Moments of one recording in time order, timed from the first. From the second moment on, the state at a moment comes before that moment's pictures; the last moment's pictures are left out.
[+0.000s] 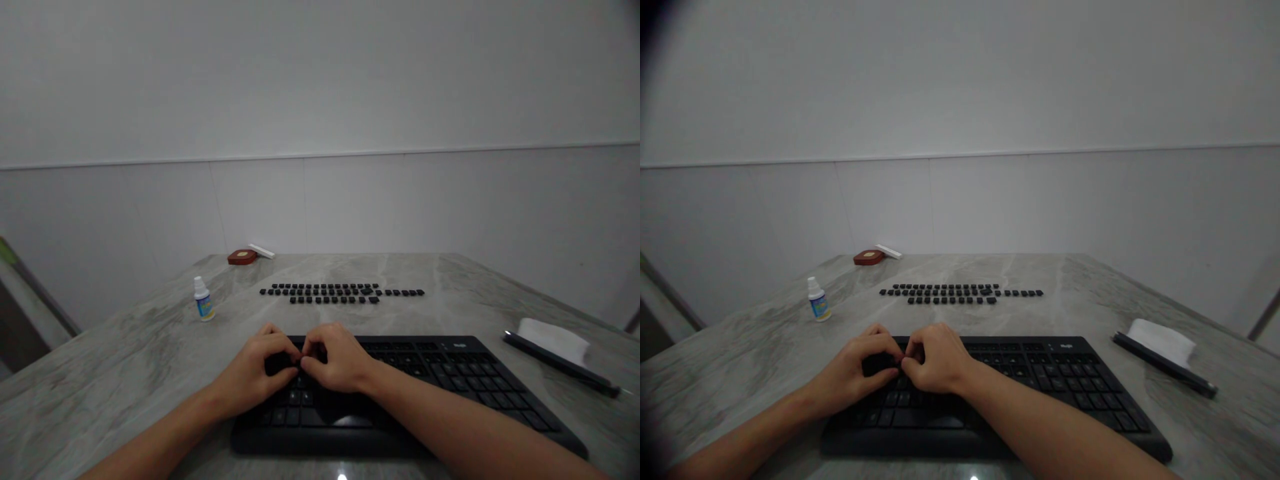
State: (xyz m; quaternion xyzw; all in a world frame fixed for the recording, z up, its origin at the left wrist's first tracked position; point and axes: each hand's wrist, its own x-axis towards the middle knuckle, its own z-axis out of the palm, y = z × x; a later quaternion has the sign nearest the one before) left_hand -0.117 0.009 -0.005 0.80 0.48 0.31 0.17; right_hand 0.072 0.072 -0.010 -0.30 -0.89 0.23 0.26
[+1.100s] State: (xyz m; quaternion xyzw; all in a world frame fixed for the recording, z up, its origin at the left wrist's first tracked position) left_hand -0.111 0.007 -0.004 0.85 0.42 0.30 0.12; right_hand 0.068 0.078 -0.013 -0.30 -0.86 0.24 0.35
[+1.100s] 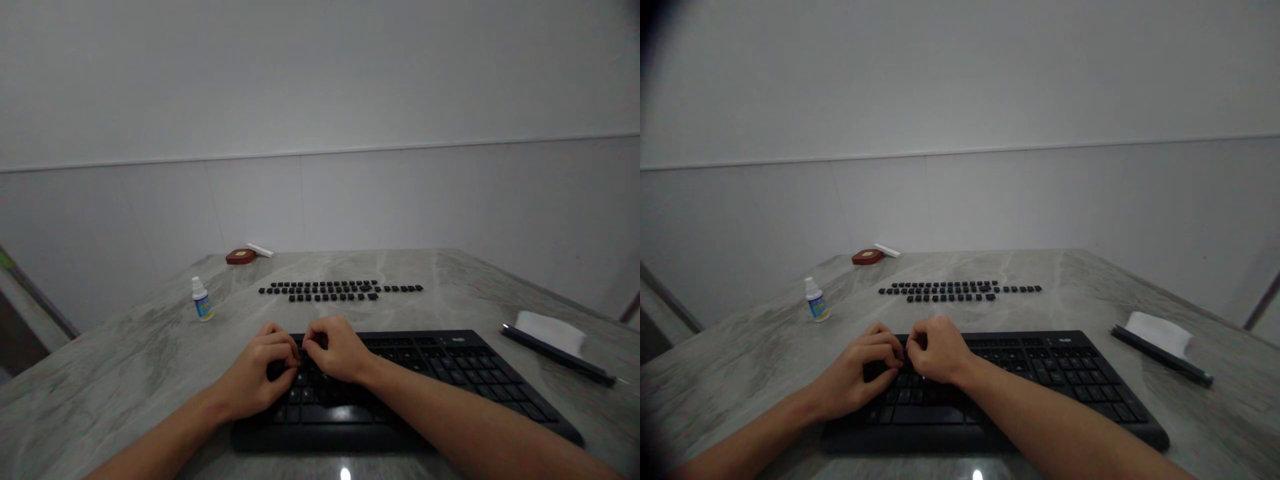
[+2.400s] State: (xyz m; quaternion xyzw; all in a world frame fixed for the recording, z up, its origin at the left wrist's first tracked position) left_hand -0.112 0.003 -0.007 0.87 0.40 0.28 0.10; right_hand 0.077 0.071 -0.011 -0.18 -0.94 0.16 0.25
